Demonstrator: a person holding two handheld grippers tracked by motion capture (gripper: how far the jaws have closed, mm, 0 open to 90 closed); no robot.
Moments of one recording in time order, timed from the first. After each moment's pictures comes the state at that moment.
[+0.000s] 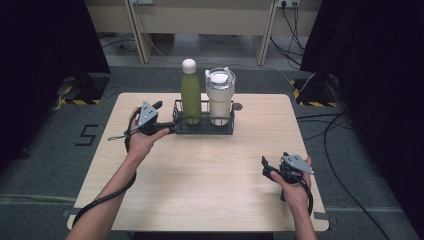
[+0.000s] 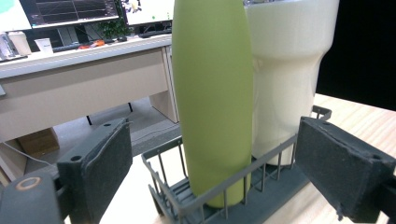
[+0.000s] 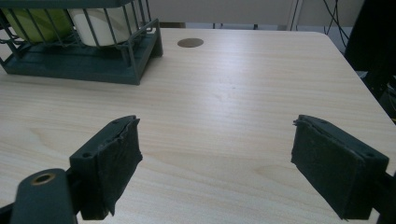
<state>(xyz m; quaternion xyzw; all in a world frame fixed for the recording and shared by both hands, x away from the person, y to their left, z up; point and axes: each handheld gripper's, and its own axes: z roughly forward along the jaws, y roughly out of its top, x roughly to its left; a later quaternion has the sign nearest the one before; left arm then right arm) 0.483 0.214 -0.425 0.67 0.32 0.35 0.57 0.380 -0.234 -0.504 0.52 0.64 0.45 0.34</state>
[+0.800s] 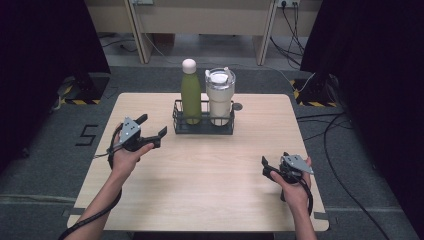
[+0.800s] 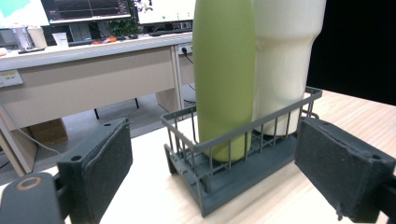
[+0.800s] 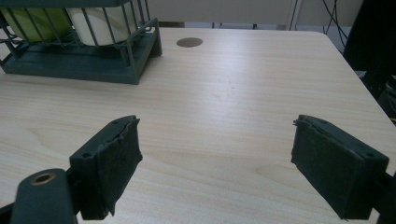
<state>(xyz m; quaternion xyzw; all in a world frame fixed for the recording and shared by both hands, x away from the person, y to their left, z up) 0.438 0.254 -0.446 0.66 0.34 0.35 0.57 0.381 -0.235 -0.504 0.52 0.64 0.45 0.34</state>
